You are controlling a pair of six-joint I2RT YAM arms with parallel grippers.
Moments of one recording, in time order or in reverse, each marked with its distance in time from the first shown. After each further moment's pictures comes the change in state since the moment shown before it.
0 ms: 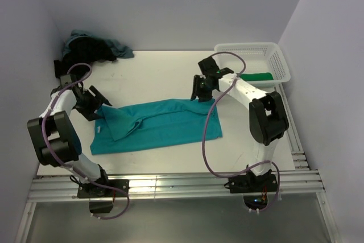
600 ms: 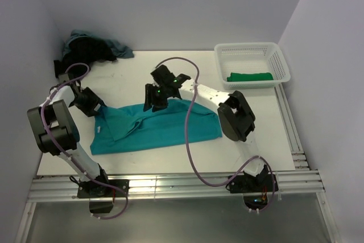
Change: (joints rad) left arm 0.037 0.166 0.087 0.042 -0.021 0.022; right arm 0.364 0.276 0.364 0.061 -0.200 0.142
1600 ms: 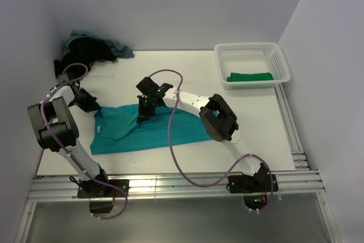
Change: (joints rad) left arm 0.019 0.069 0.011 0.097 -0.024 -0.031; right arm 0.113 0.230 0.180 -0.035 0.014 0.179
